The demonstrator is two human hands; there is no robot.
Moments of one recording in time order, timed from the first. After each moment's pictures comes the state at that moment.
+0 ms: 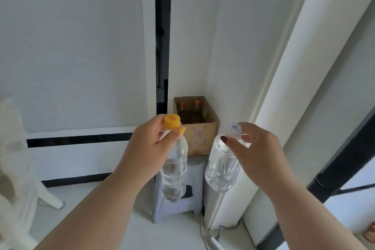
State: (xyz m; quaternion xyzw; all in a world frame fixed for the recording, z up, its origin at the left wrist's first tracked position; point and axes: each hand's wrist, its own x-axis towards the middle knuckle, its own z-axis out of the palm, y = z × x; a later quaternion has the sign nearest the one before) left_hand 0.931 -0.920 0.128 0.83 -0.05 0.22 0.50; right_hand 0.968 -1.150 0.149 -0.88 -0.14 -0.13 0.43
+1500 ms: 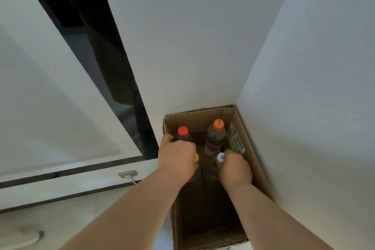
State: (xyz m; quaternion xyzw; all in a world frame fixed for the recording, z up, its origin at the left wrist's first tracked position) left_hand 1.561 -0.841 -0.112 1.00 0.01 -0.09 0.03; right_hand 1.589 -0.996 -0.168 -0.98 0.04 0.13 0.15
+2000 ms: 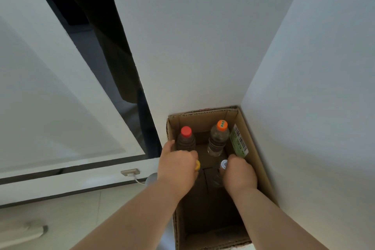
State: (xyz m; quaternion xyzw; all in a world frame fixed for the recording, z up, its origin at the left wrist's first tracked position) left_hand 1.542 -0.838 -0.129 1.00 0.00 -0.09 0.03; right_hand 1.583 -1.001 -0.173 -0.98 0.02 0.17 0.07
